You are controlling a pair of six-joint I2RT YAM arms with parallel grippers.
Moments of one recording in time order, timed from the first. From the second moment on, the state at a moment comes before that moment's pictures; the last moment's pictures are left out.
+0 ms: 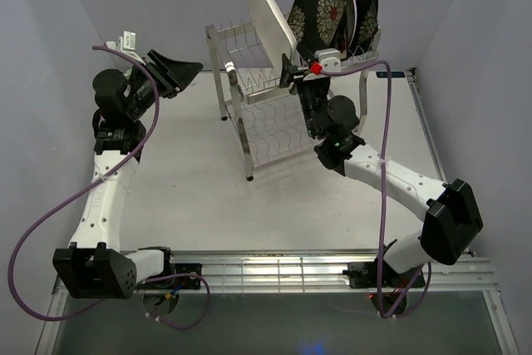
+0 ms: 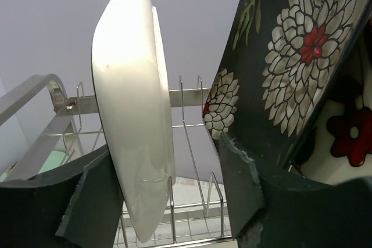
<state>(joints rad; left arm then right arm) -0.02 1.21 1.24 0.09 0.56 -0.82 0.78 1.47 1.18 0.80 0.47 -0.21</state>
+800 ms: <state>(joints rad) -0.04 1.20 1.24 0.09 0.59 -0.81 0.77 1.38 1.31 0.52 0.40 -0.10</state>
